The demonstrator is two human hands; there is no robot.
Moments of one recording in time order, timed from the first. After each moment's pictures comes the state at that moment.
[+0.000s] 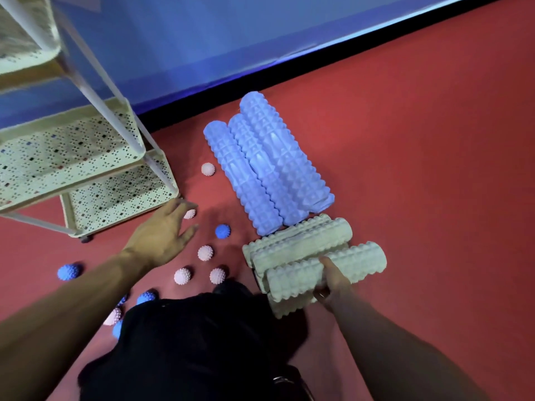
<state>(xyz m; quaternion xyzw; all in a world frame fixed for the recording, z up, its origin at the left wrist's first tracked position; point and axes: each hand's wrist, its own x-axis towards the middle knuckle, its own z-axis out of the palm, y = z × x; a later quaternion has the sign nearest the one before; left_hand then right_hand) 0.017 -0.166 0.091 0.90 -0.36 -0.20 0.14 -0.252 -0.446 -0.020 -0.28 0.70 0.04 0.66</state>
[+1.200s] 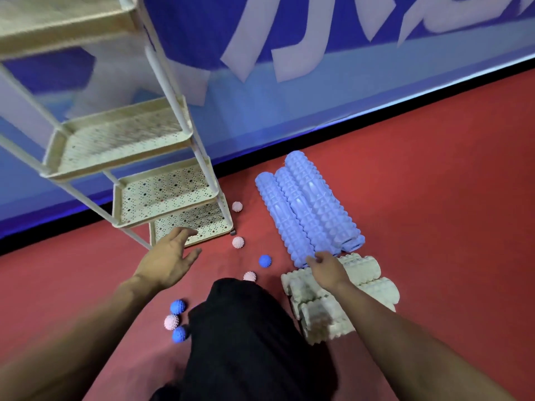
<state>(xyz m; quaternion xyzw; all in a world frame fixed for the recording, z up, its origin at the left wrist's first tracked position) -0.013 -0.064 0.213 0.95 -0.24 -0.14 0.12 -0.171 -0.389 0.137 -0.78 0.38 0.15 0.47</state>
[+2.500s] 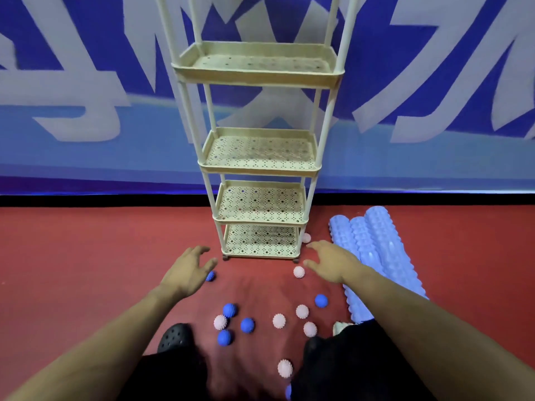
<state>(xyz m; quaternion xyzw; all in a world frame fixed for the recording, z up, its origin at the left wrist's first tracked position) -0.014 0.104 0.199 0.95 0.01 -0.14 0.27 -0.014 -0.250 0.228 -0.97 -0.03 0.21 0.12</state>
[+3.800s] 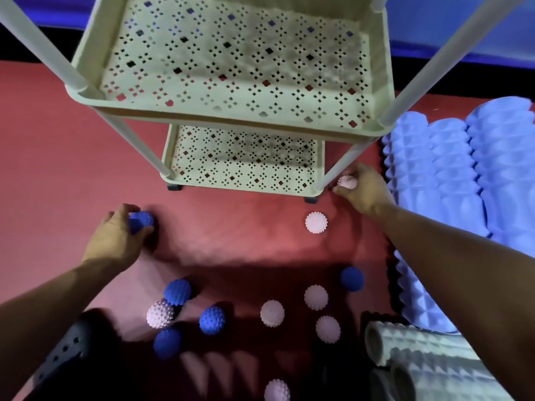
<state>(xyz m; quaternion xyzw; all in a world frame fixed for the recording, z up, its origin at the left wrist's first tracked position) 0.109 0.139 -0.154 0.93 0.20 -0.20 0.22 0.192 -0.344 -0.157 -0.94 0.14 0.15 0.29</state>
